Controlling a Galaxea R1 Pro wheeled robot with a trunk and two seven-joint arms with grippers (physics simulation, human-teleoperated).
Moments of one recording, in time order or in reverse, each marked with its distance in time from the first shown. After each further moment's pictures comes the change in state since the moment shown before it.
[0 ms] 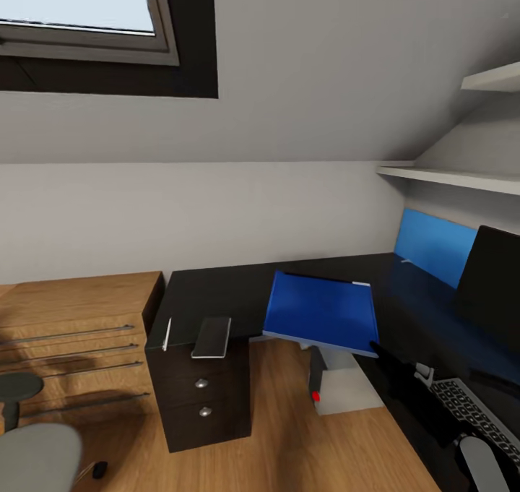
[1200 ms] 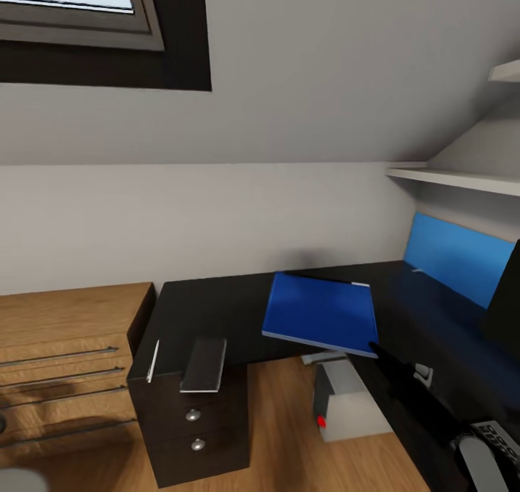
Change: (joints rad) left arm 0.000 0.000 0.000 0.000 0.000 0.000 0.000; right arm 0.000 0.001 0.002 0.004 0.000 0.000 0.002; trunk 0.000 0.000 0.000
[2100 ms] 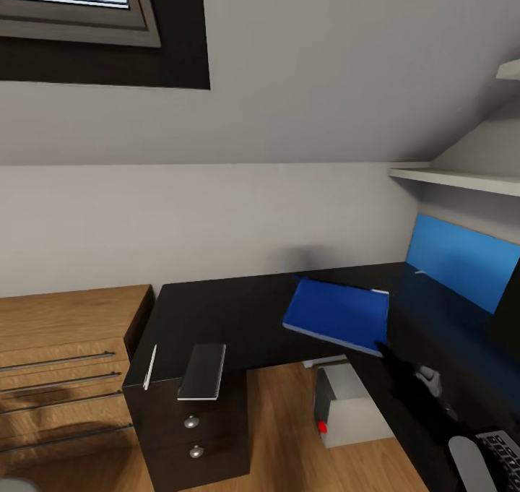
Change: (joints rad) left arm 0.000 0.000 -0.001 0.000 0.002 0.001 0.000; right arm -0.003 0.041 0.007 -0.007 0.008 -0.259 -0.231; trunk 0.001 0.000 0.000
